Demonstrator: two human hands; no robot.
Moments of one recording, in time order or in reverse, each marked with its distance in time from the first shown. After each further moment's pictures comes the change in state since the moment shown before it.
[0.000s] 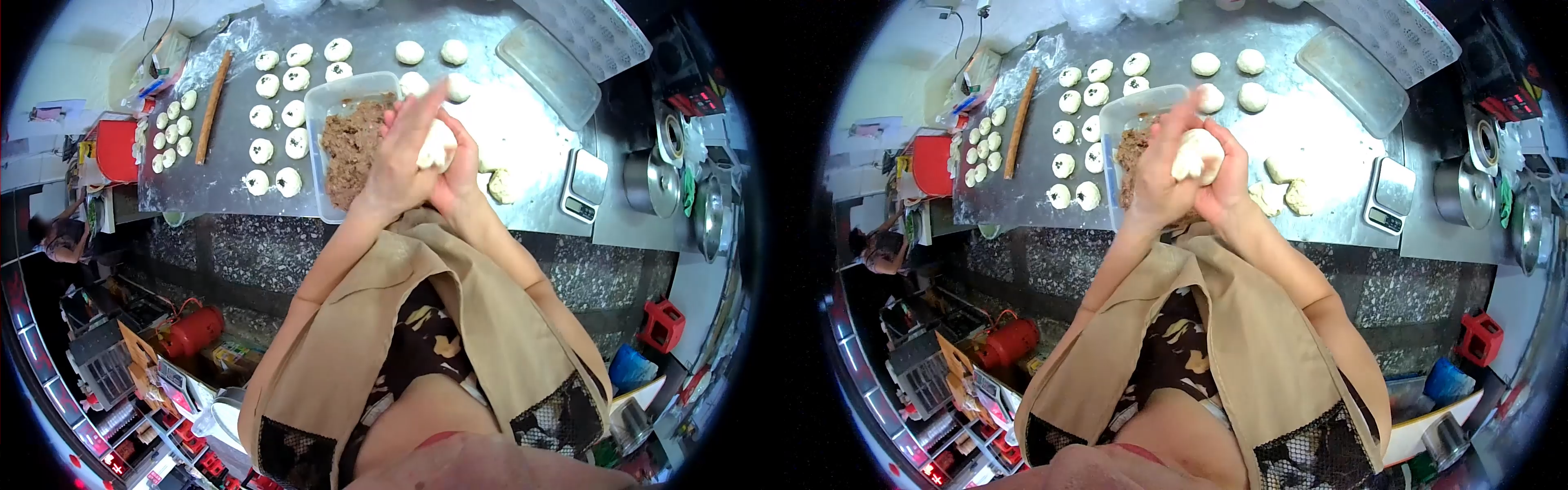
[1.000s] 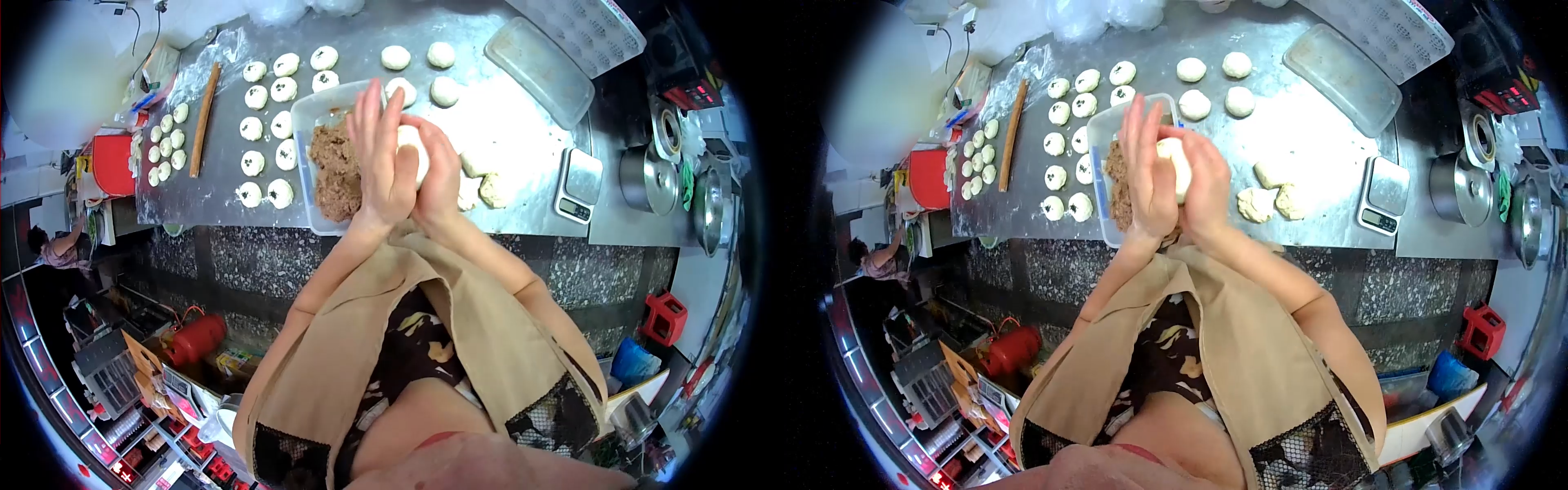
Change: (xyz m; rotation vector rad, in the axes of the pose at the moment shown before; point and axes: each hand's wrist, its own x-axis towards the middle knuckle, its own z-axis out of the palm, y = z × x) left_hand 0.001 -0.022 0.022 -0.017 0.135 -0.056; right_hand -0.003 0.004 0.002 -0.527 0.155 -0.368
